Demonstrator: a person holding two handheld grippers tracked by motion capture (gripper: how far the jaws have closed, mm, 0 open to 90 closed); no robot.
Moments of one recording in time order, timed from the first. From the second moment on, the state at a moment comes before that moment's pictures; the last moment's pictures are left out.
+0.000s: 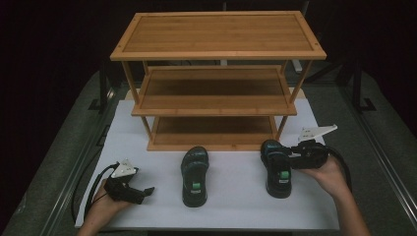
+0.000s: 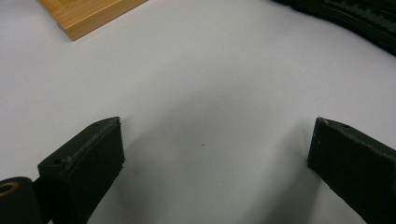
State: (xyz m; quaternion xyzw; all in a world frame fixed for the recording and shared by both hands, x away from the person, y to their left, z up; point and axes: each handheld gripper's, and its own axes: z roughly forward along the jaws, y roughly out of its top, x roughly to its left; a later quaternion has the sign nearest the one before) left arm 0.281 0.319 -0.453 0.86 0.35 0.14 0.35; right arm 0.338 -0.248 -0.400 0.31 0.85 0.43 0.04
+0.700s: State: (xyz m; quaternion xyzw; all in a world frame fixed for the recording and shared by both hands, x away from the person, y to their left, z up) left arm 0.281 0.319 -0.452 0.86 0.35 0.14 0.35; right arm 0.335 -0.256 -0.394 0.31 0.84 0.45 0.05
